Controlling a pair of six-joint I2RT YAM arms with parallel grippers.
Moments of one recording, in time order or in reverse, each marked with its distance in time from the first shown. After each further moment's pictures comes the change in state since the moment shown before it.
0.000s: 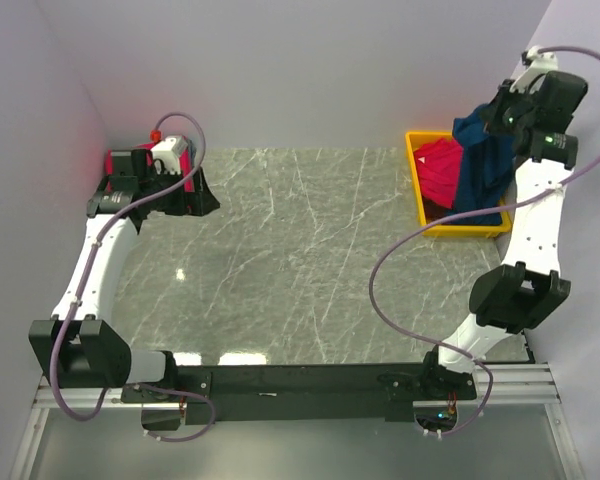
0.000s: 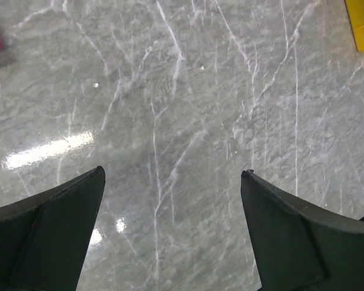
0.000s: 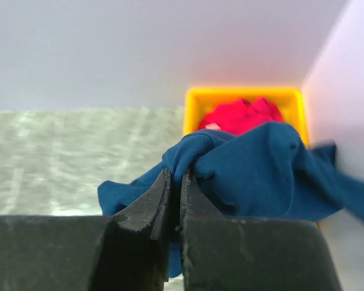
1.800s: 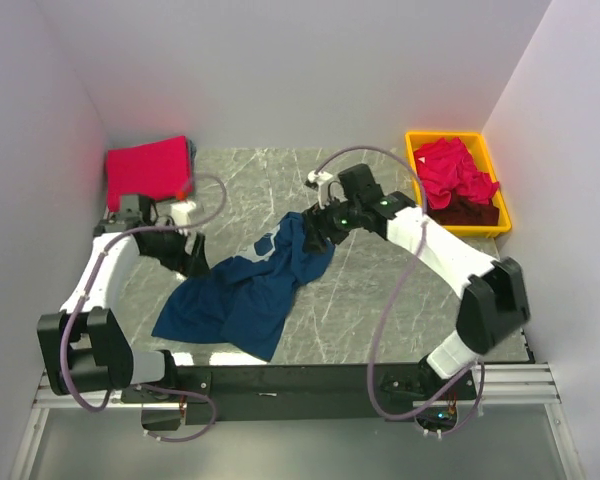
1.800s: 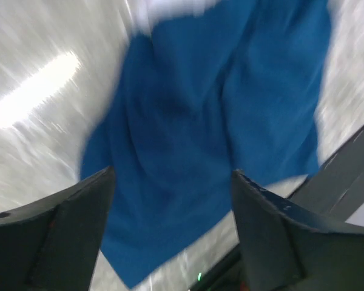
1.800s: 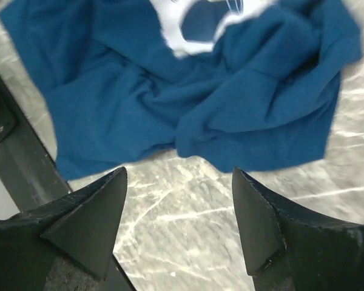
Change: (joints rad) left arm 0.120 -0.037 -0.270 -0.237 0.181 0.534; right arm 0.862 -0.146 -0.659 0.013 -0.119 -0.044
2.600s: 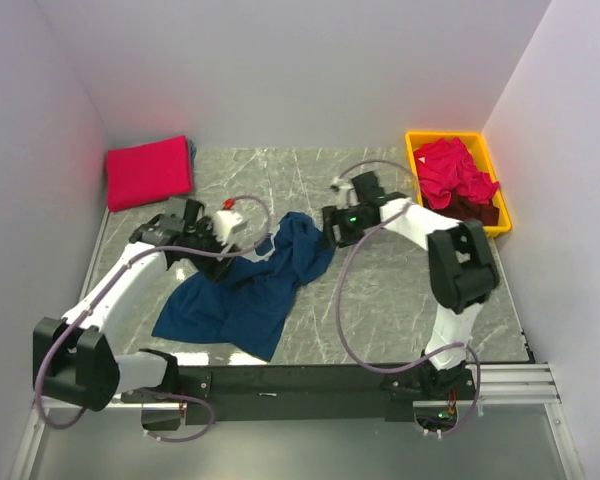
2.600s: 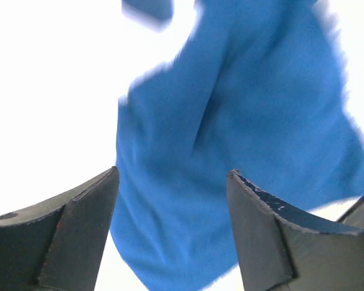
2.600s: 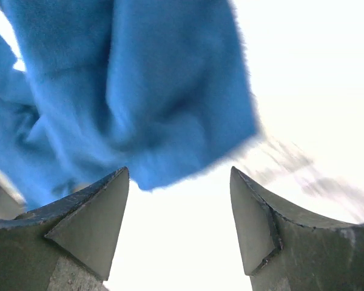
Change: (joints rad) left arm -0.361 -0.044 -0.085 0.149 -0.317 0.007; right arm -0.163 0.336 -0.023 0.119 0.029 0.187
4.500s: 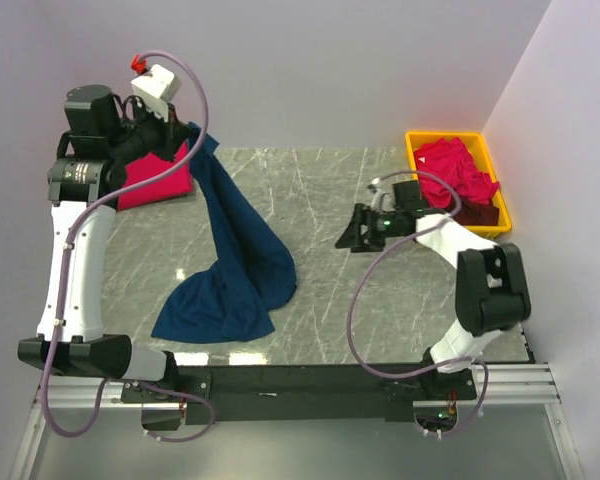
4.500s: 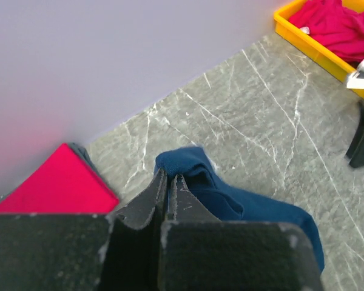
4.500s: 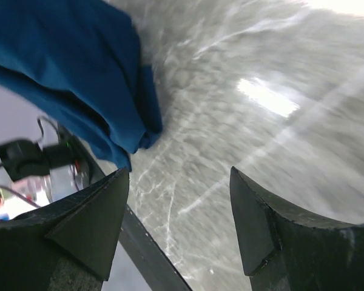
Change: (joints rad) left arm 0.163 0.137 0.912 0.020 0.129 -0.255; right arm -0.254 -0.268 -0.269 0.115 -0.329 0.173
